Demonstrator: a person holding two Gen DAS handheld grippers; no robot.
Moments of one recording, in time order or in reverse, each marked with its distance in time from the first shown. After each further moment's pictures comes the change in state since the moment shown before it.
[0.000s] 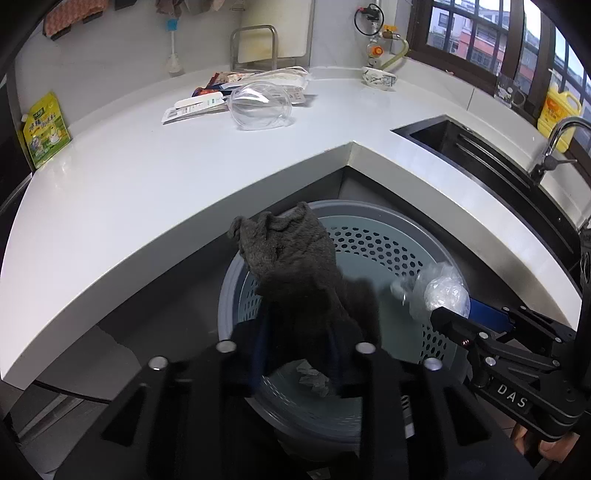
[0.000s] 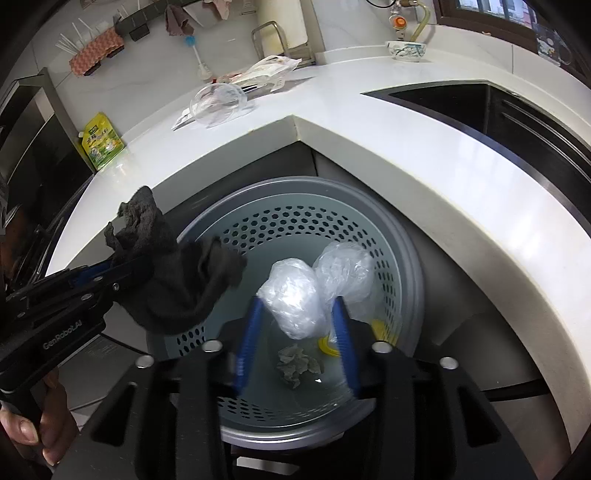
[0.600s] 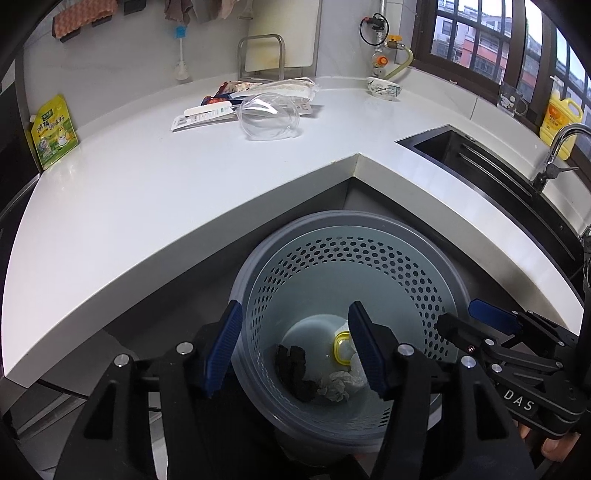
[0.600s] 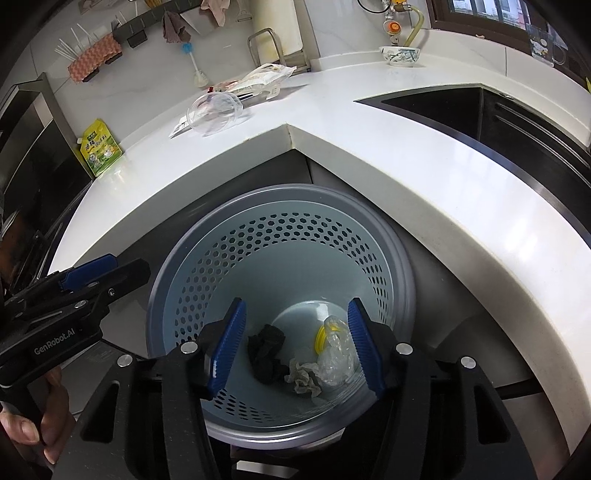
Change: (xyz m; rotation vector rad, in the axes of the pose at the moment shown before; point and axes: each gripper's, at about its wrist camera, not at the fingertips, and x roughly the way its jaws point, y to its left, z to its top) left arm -0.007 0.003 0.000 -0.008 -0.031 0.018; right arm -0.006 -0.002 0.001 0.008 -0.019 -0.008
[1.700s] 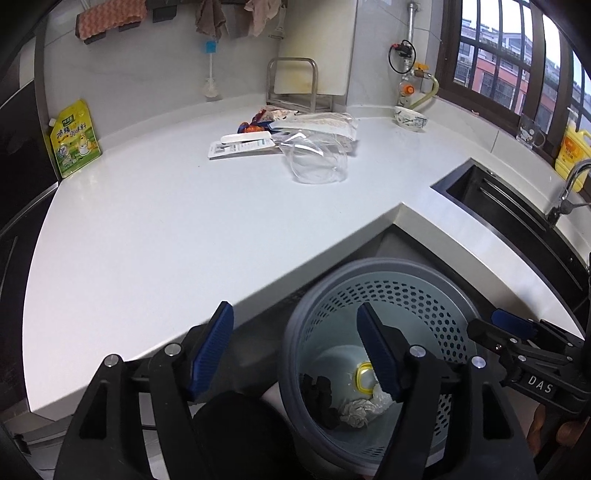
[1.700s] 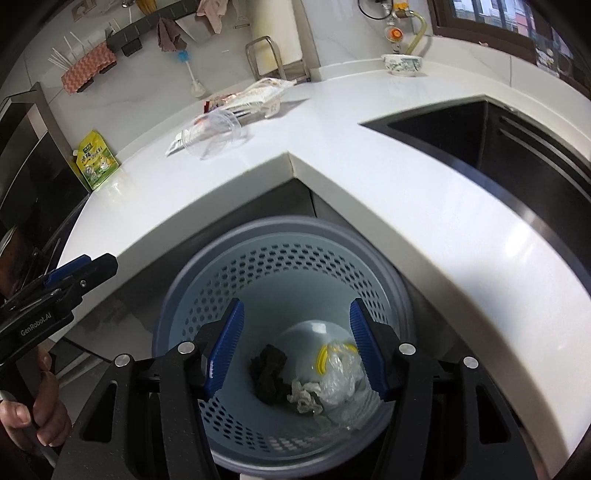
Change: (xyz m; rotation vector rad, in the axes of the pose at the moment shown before) left arm -0.009 0.047 0.036 -0.051 -0.069 0.039; right arm 0.001 0.007 0.042 0.005 -0.012 -0.007
